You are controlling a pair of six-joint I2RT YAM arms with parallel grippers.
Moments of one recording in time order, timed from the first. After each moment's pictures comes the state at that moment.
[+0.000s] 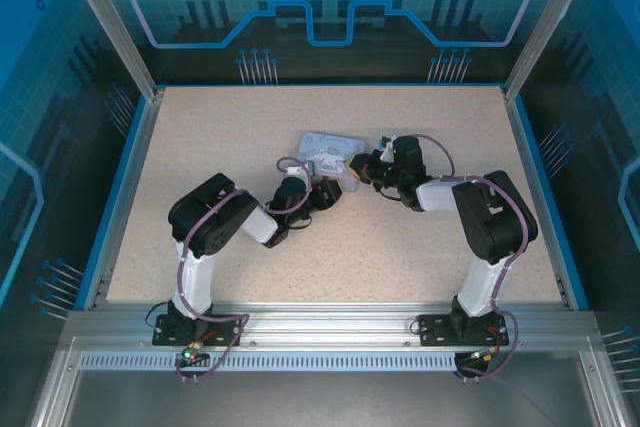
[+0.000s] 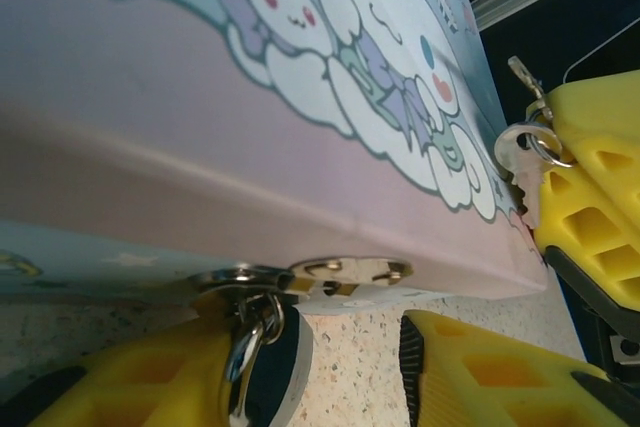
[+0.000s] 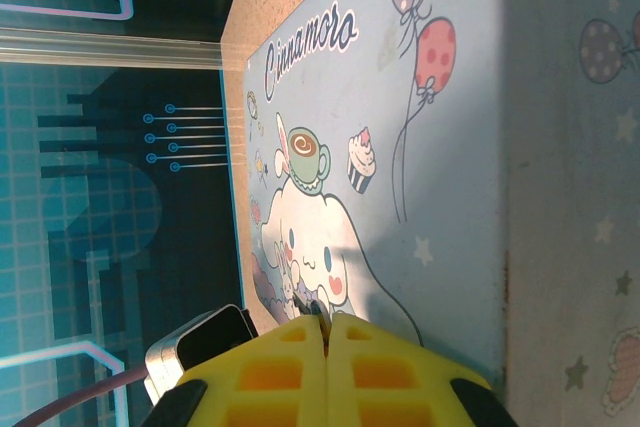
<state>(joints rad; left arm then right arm) -0.61 2.03 0.71 0.97 0.10 -0.92 0.34 1.83 0.84 0.53 -0.55 1.17</state>
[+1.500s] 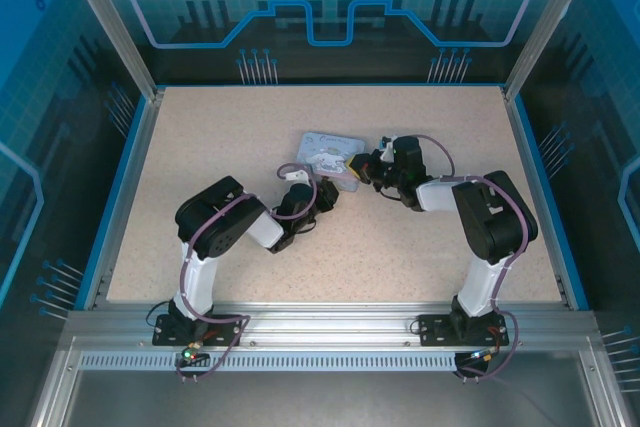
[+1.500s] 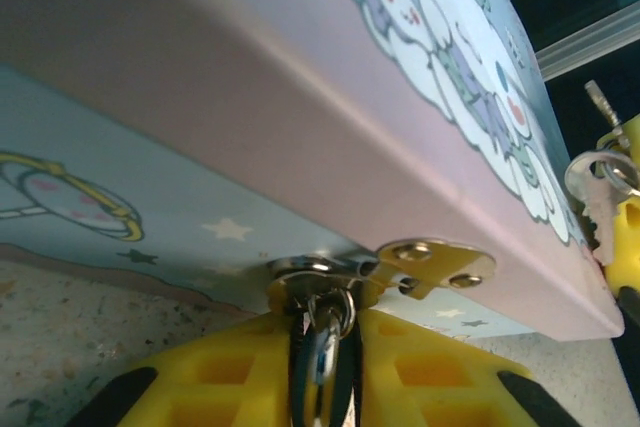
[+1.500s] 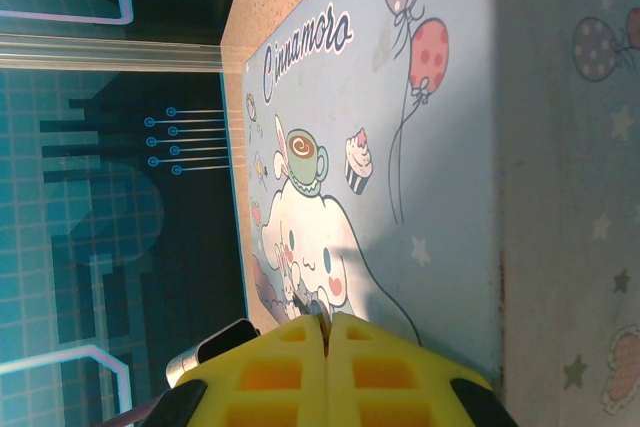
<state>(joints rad) -0.67 2.05 0.71 0.97 -0.11 -0.97 0.34 1.83 0.84 0.53 -0.55 1.19</state>
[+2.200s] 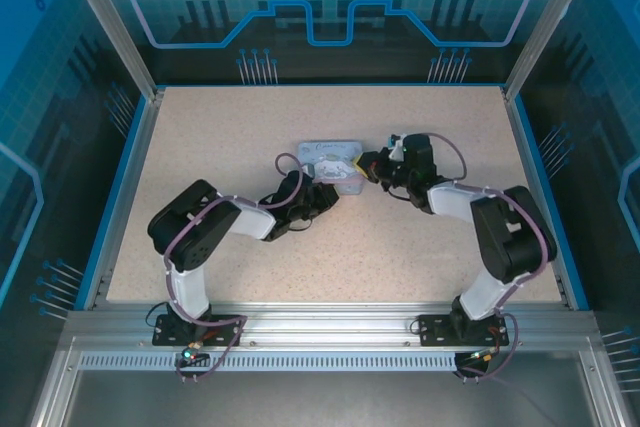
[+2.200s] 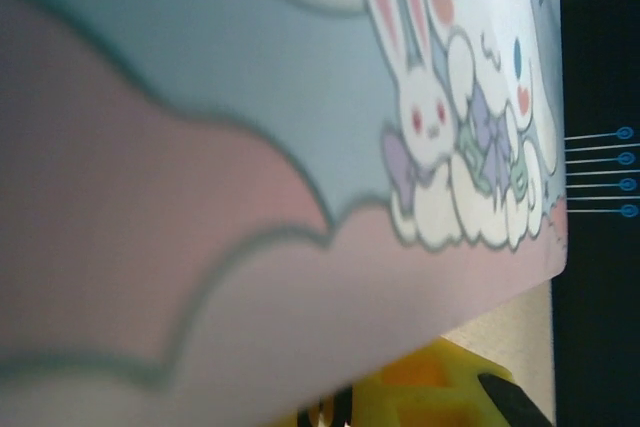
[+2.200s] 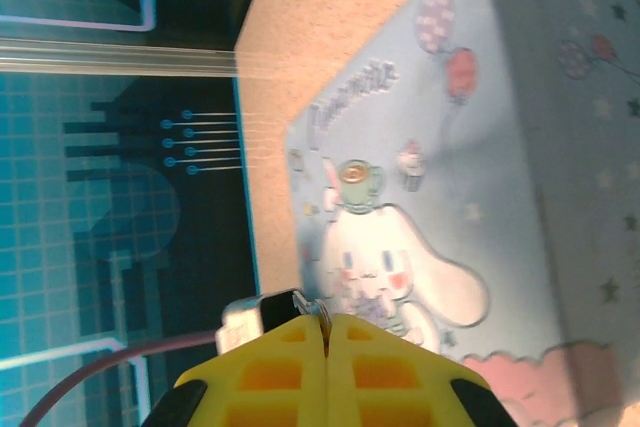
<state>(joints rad) -0.62 1.86 0.75 0.58 0.17 -1.12 0.31 1.64 0.79 0.42 -0.56 1.18</state>
